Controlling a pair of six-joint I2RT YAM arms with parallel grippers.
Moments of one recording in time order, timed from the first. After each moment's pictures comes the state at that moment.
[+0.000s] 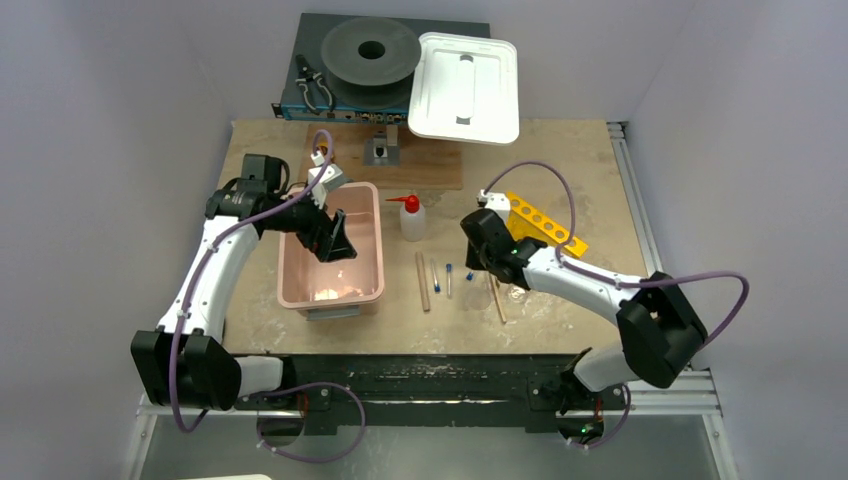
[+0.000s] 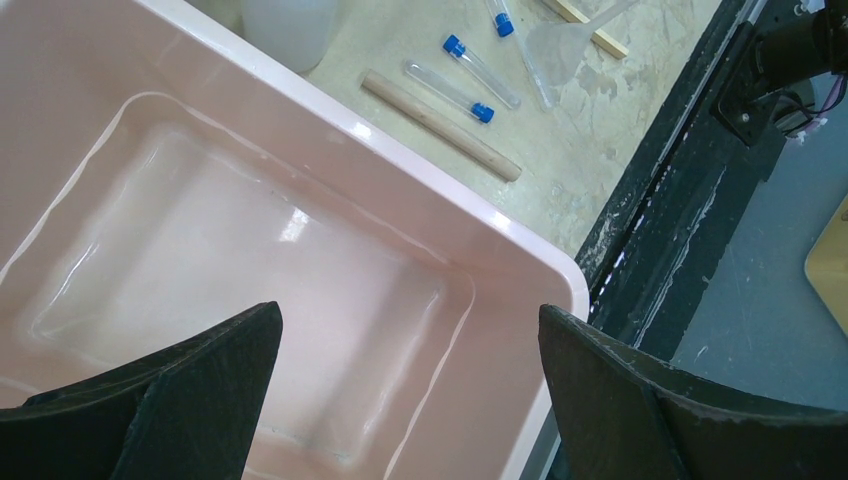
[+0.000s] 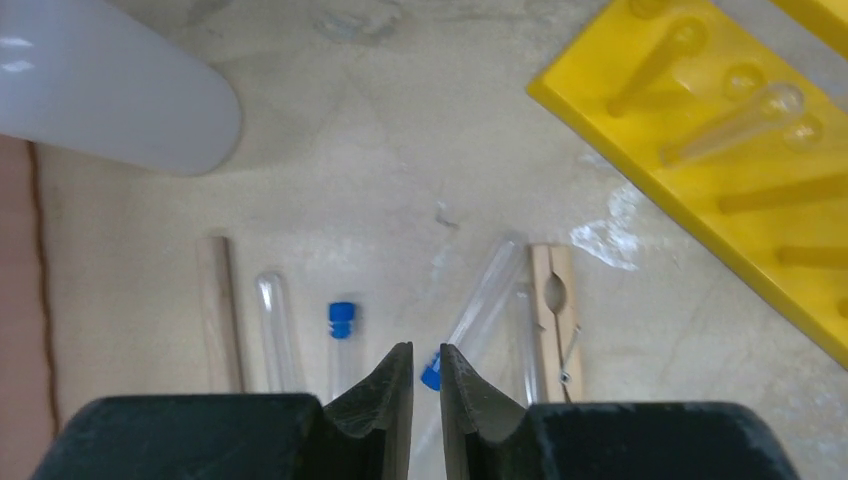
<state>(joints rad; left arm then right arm) -0.07 1.28 1.20 -0.96 0.80 0.49 0.73 1.46 0.90 -0.29 0.39 0.64</state>
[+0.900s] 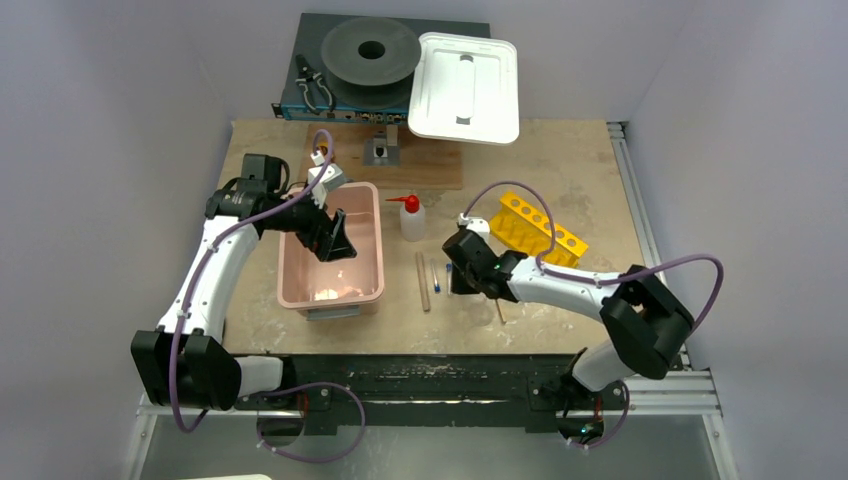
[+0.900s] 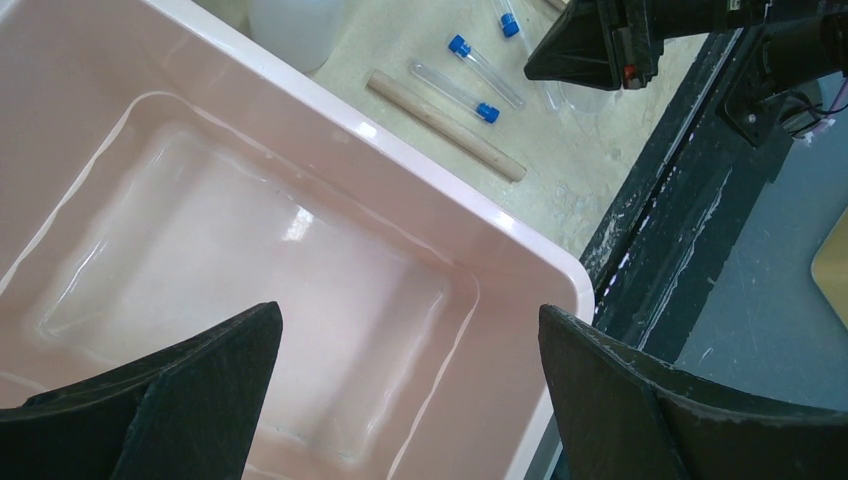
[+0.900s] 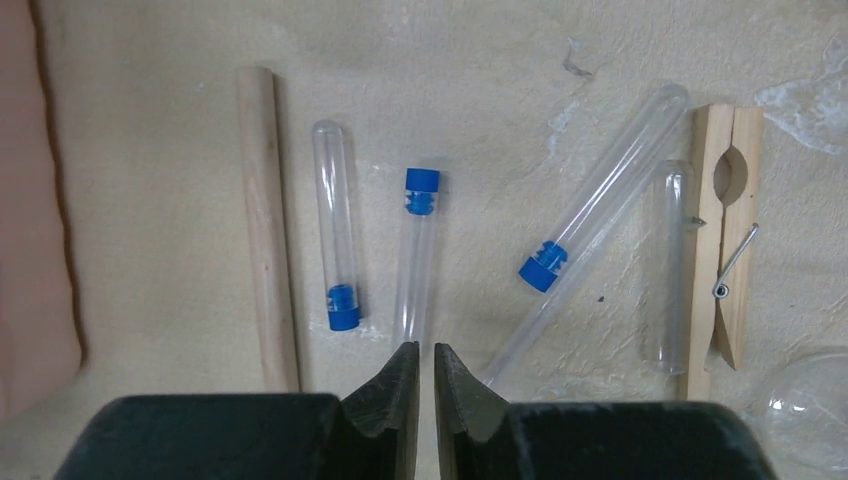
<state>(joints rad) -0.07 1.28 1.20 -0.96 0.80 0.49 0.85 1.50 0.82 -0.30 0.28 0.74</state>
